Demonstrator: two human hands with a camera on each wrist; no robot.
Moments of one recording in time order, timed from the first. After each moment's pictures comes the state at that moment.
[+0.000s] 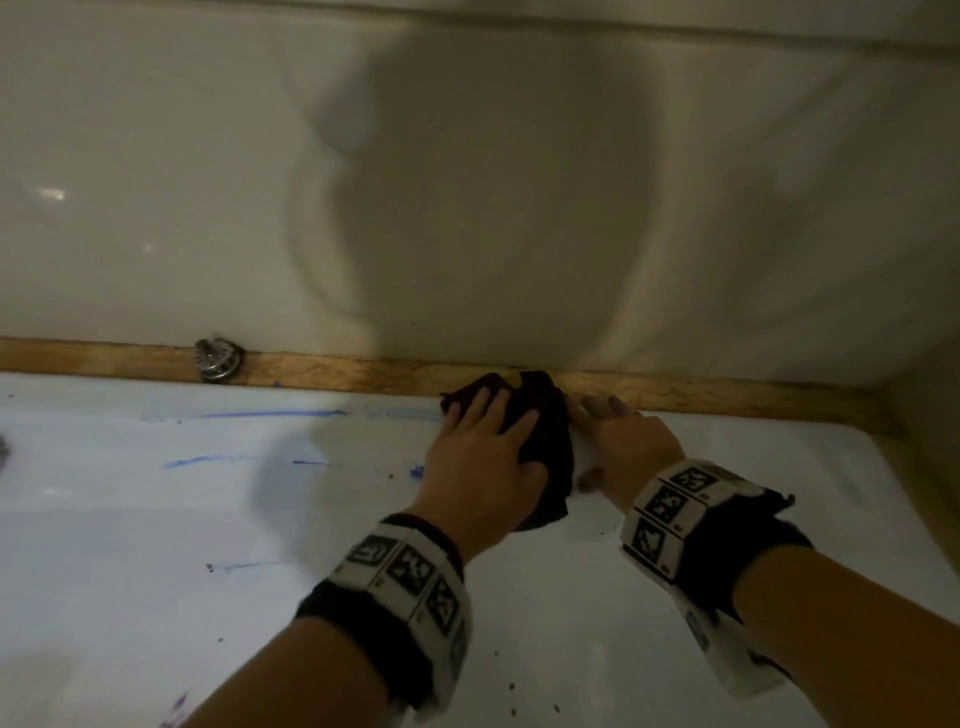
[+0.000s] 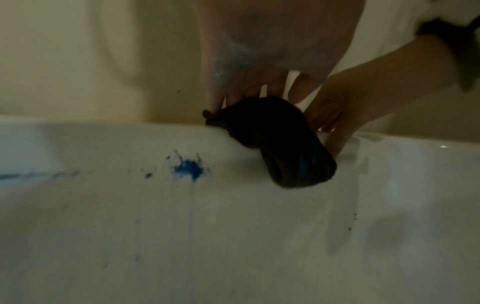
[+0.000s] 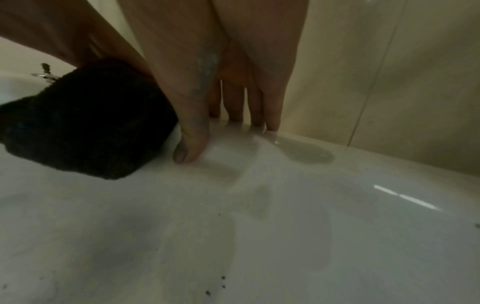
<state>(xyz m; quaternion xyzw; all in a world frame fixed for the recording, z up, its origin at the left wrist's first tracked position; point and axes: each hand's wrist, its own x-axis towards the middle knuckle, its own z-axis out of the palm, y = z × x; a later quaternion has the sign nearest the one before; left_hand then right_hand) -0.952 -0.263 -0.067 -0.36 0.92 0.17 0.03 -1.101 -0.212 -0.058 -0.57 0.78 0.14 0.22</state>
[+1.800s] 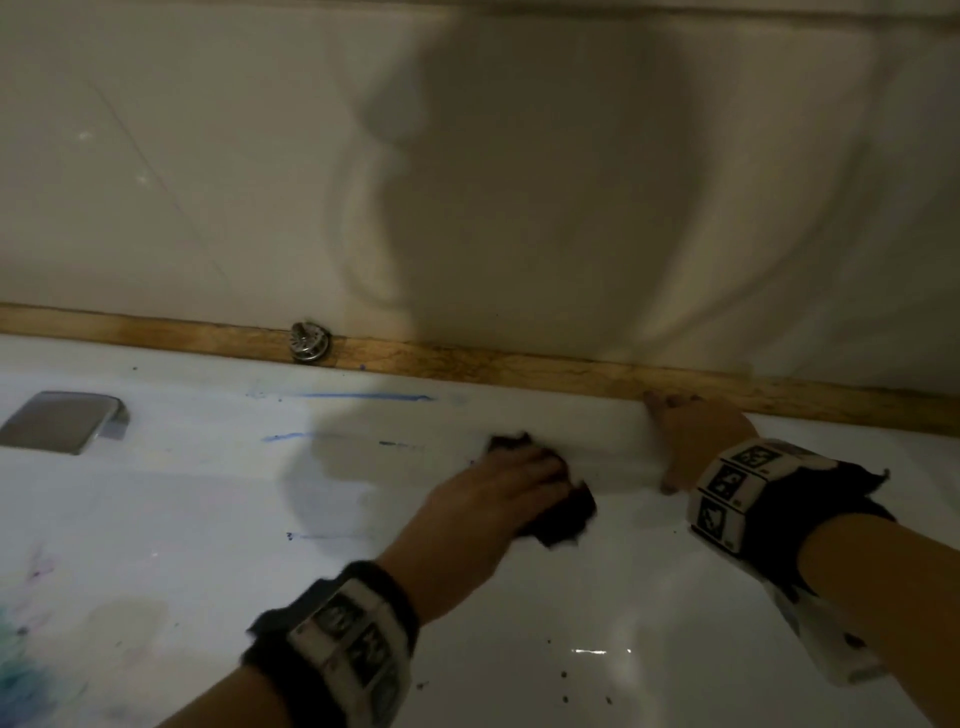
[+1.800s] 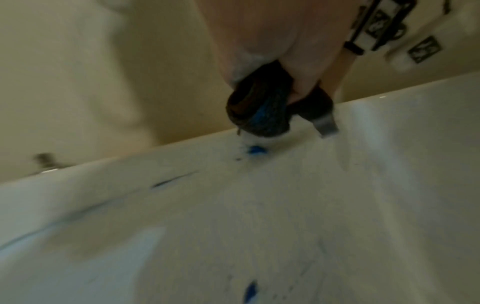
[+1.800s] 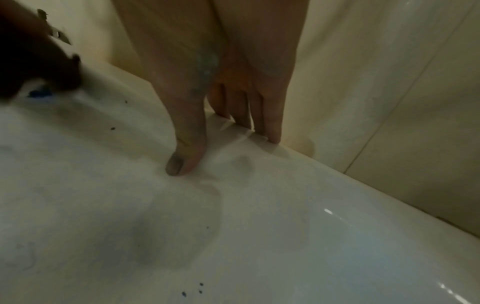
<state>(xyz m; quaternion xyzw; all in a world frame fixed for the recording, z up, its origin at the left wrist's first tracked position) -0.849 -0.268 -0.090 -0.15 0.96 0.18 -0.17 -1.090 -0.231 -0.055 -0.54 0.79 0.23 0.15</state>
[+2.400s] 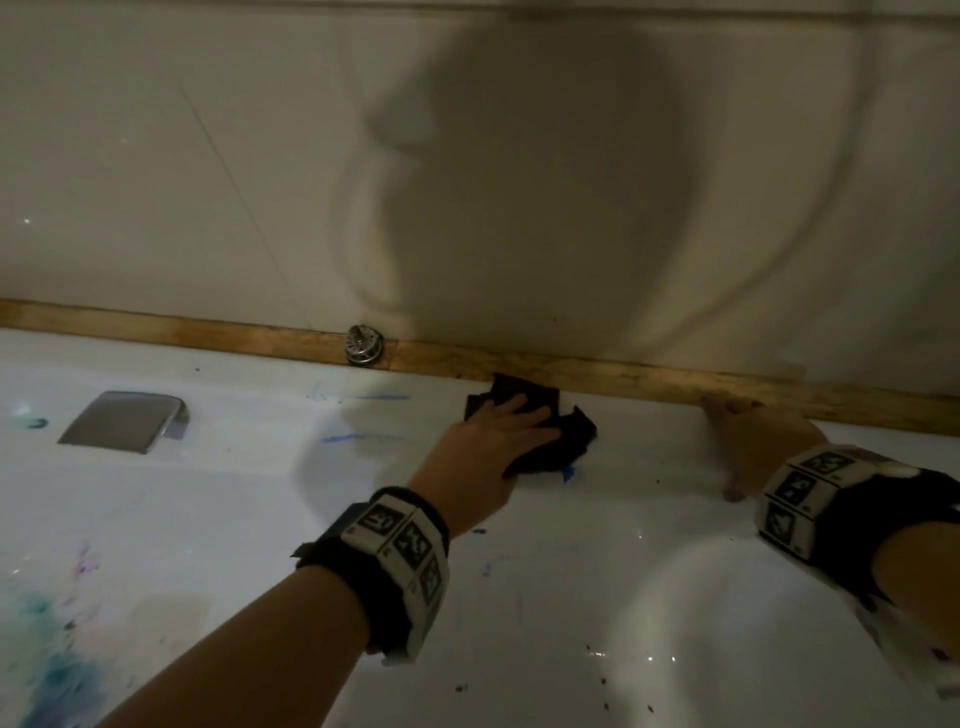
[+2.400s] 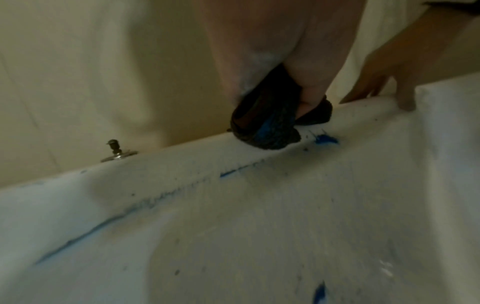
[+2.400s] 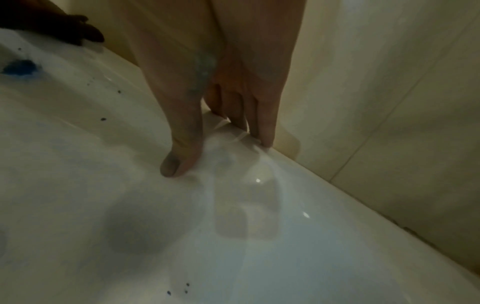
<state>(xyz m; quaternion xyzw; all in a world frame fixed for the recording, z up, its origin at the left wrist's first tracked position) -0.833 -0.324 -0.075 -0.27 0.94 0.19 -0.02 -1.073 -0.232 -0.046 -0.50 0.82 0.26 0.14</state>
